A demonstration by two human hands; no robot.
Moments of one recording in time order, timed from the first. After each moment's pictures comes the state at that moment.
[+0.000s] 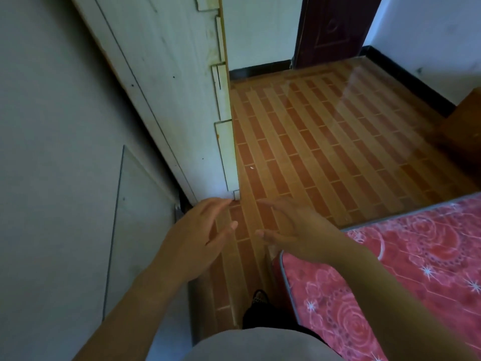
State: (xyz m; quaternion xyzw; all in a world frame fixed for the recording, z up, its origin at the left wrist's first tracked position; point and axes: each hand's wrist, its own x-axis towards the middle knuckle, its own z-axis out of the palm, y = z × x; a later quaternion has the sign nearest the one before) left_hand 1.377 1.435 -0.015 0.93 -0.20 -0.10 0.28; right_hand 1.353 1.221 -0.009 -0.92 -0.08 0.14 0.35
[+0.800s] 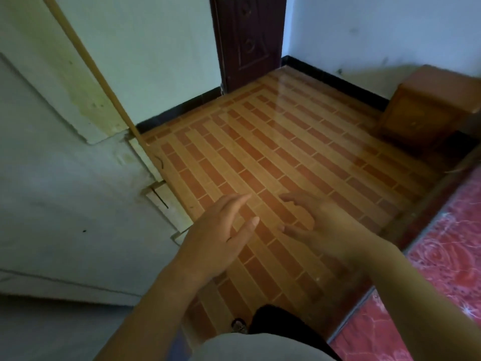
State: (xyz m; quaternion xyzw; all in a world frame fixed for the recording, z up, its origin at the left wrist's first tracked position) left_hand 1.793 1.287 -0.003 0.85 -0.39 -0.17 0.31; right_hand 1.689 1.098 -0.005 -0.93 0.12 0.03 0.34
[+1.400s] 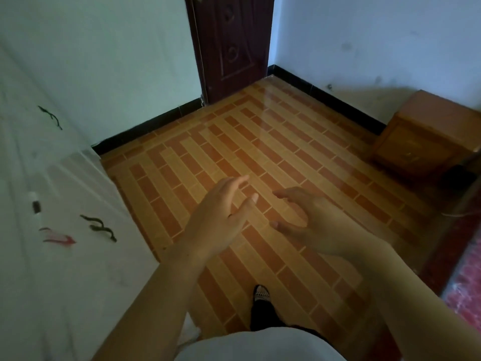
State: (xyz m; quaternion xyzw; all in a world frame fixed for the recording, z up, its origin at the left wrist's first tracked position) left_hand 2.054 1.041 -0.010 0.83 -0.36 -0.20 0.37; right_hand 1.933 0.879 -0.007 -0.94 0.13 0.04 0.30
